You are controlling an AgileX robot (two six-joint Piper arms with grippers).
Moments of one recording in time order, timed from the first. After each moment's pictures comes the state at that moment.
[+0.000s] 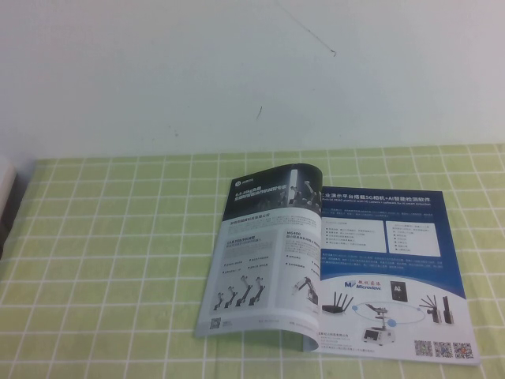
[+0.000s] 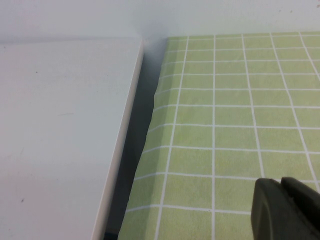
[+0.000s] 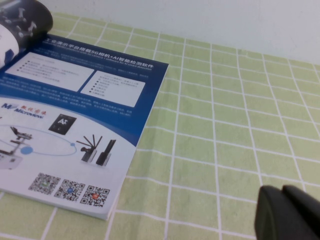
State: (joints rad) right arm -0.02 -0.01 0.02 0.13 0.42 -0.32; left arm 0.06 -0.01 0.02 0.25 0.38 -0.26
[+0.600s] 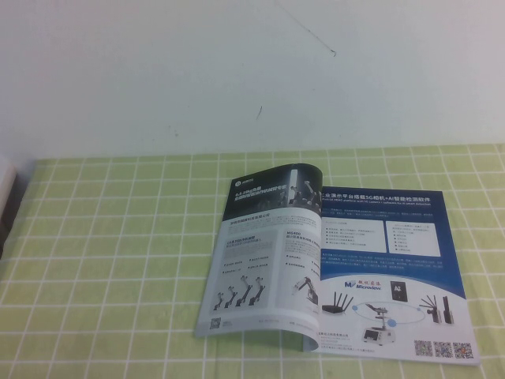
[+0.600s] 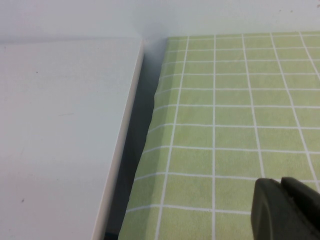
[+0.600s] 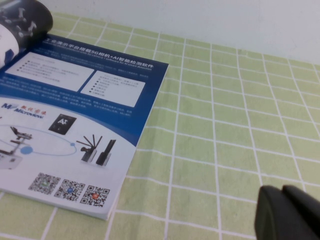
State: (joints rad) right arm -0.02 -0.01 0.02 0.13 0.42 -0.32; left arm 0.06 -0.01 0.02 0.25 0.38 -0.25
